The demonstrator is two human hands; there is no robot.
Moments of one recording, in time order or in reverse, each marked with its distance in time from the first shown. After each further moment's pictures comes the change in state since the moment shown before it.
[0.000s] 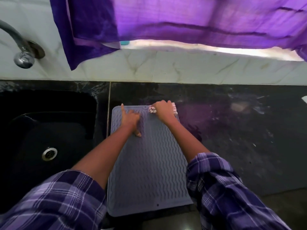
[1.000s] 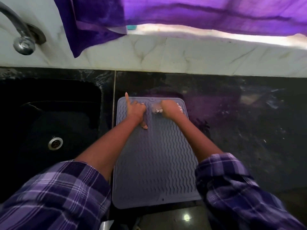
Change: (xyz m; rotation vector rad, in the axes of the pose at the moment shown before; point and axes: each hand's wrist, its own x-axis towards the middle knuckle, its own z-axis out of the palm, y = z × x) left_hand 0.012 -0.004 0.005 -0.016 -0.042 -0.042; right_hand -0.007 -0.004 0.008 0.076 -0.251 -0.047
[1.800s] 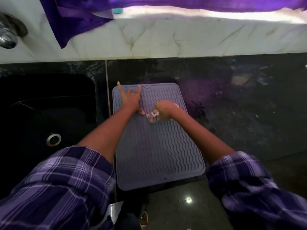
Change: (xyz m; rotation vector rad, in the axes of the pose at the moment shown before) left_hand -0.006 0.000 0.009 0.072 0.063 -0.016; right_hand -0.064 -0.025 0.003 0.016 -0.231 -0.065
